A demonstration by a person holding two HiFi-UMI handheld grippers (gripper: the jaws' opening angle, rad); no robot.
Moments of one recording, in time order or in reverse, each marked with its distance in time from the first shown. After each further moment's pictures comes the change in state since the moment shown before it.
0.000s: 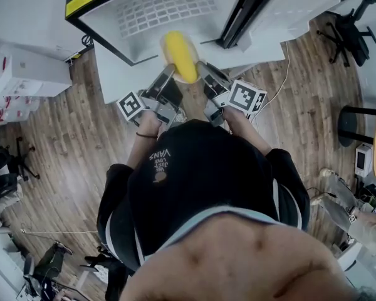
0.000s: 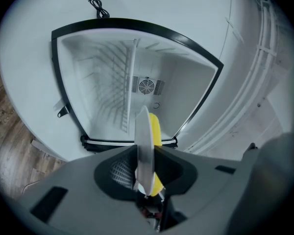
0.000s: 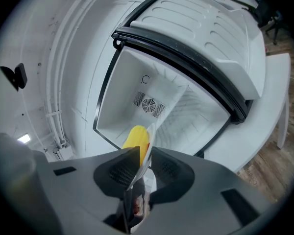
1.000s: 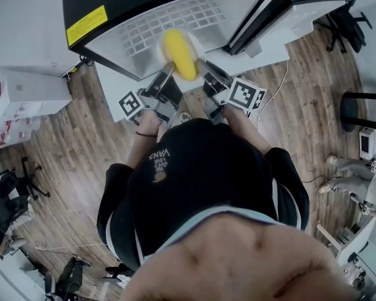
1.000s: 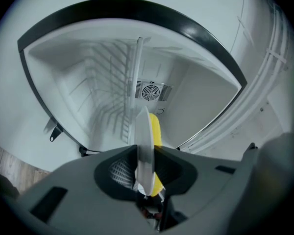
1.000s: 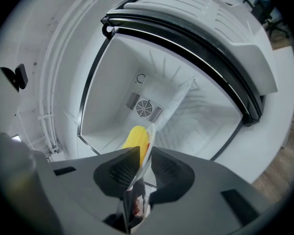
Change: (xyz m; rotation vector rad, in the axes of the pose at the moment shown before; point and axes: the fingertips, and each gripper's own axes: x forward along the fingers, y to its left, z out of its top) left arm 0.023 0.013 0.072 -0.026 0.083 0.007; right arm 0.067 -0.009 0.017 0.013 -0.079 -0.054
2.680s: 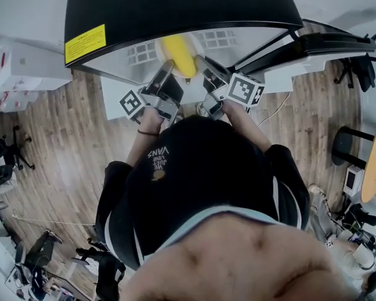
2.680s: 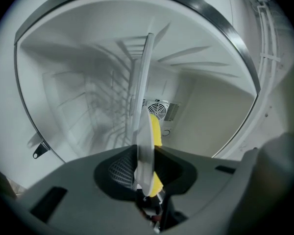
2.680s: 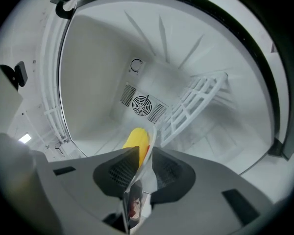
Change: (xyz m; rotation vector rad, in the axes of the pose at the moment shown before) left arm 0.038 0.014 0.047 -0.011 -0.268 0.026; right arm 0.065 -0.025 0.046 -0.033 0.193 0.092
